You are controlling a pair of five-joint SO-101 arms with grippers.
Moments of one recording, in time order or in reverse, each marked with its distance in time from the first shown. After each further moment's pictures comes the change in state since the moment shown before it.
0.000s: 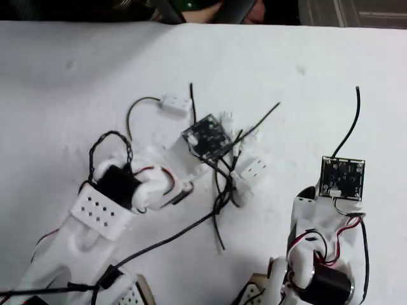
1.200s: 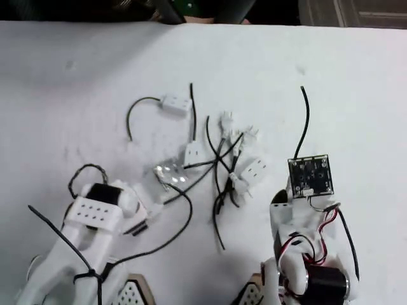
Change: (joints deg) left arm -19.7 -0.5 32.4 -10.3 -19.3; right arm -14.4 0.0 0.0 4.1 0.0
